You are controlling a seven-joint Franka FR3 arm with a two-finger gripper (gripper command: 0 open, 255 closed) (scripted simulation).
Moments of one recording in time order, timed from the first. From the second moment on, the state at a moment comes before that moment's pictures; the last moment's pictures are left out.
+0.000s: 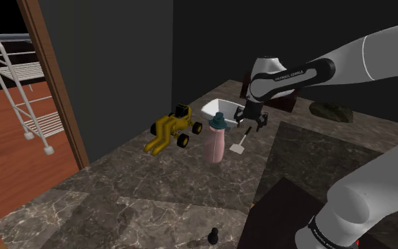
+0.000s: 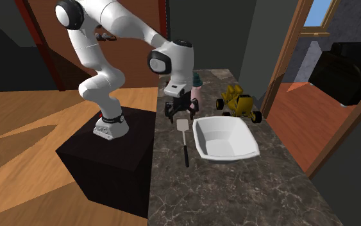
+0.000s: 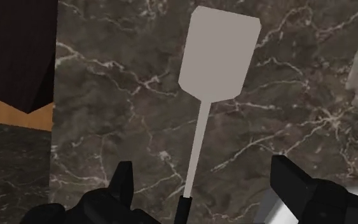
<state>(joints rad) -0.29 -0.24 0.11 -2.38 -0.03 2.17 0.86</state>
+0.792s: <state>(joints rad) -0.35 -0.10 0.11 -2.38 -0.07 2.38 1.05</state>
